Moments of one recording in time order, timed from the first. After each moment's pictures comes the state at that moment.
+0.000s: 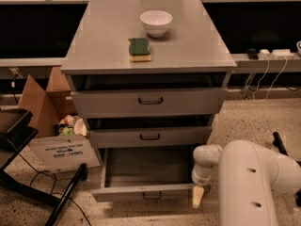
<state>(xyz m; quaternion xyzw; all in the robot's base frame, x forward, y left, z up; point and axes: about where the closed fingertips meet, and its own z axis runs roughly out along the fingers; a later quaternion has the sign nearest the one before) 0.521 -0.236 0.185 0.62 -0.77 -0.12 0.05</state>
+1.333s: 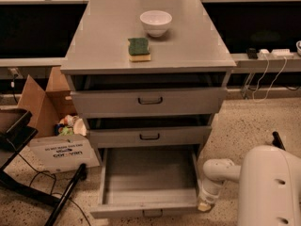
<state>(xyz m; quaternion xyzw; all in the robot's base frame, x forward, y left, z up) 0.428 -0.251 0.196 0.58 -0.79 -0.16 0.07</state>
